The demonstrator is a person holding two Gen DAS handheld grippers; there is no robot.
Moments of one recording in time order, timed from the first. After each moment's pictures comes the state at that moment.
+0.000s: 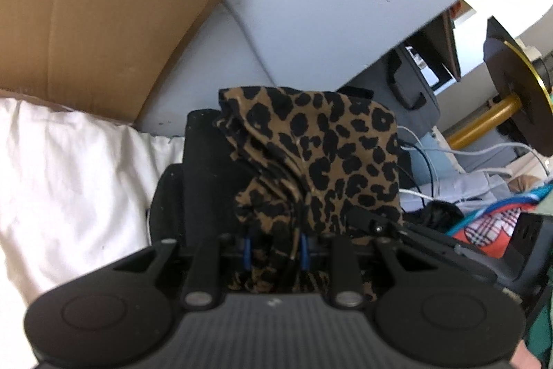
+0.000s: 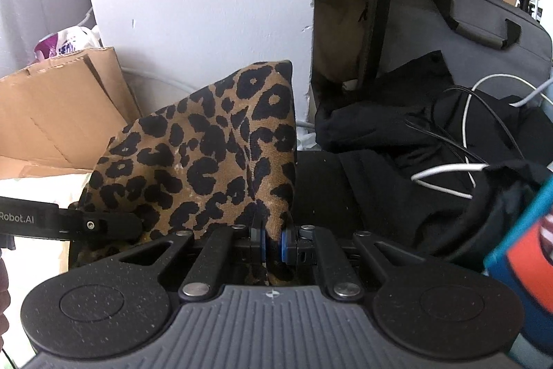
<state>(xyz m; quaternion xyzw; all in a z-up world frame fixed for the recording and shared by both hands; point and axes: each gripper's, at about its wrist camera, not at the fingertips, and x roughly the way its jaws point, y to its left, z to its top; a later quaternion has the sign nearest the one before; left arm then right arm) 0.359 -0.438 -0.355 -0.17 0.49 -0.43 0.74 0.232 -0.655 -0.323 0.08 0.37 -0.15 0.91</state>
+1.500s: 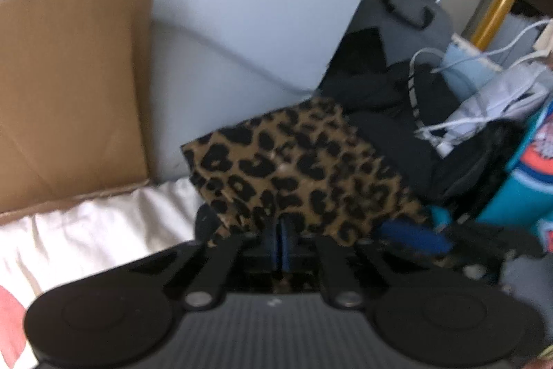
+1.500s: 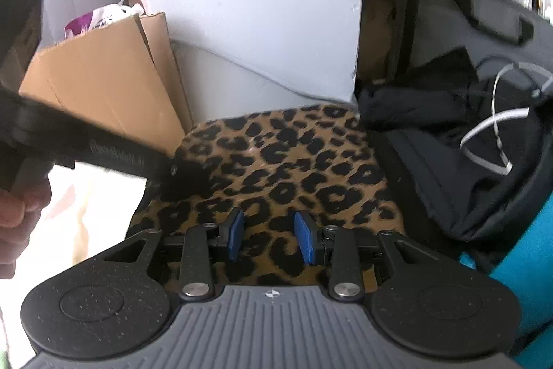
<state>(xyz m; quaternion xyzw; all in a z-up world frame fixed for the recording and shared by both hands) 0.356 -0.484 -0.347 0.07 0.44 -0.43 0.78 0.213 -0.607 -0.362 0.06 0.33 -0.14 0.93</state>
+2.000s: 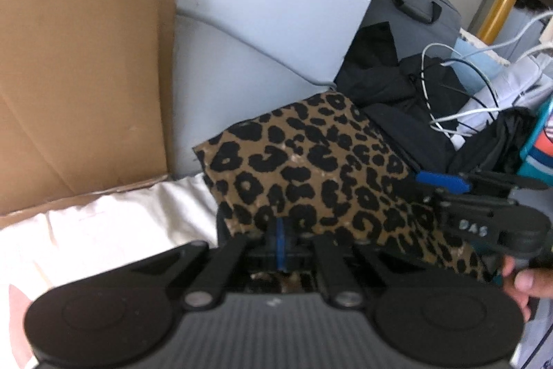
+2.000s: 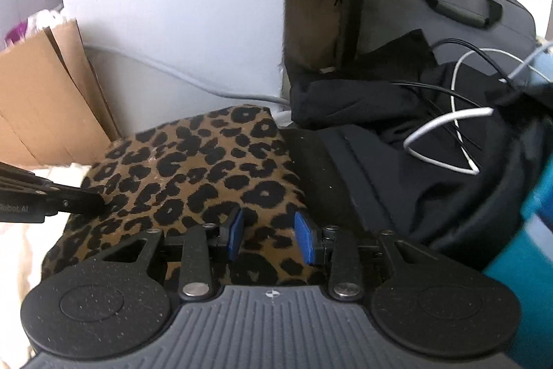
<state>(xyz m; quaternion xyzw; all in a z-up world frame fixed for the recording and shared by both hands) 0.352 -0.475 -0.341 0.09 0.42 -0.43 0.80 0.213 -0.677 -0.365 0.08 0.35 -0.19 0.91</state>
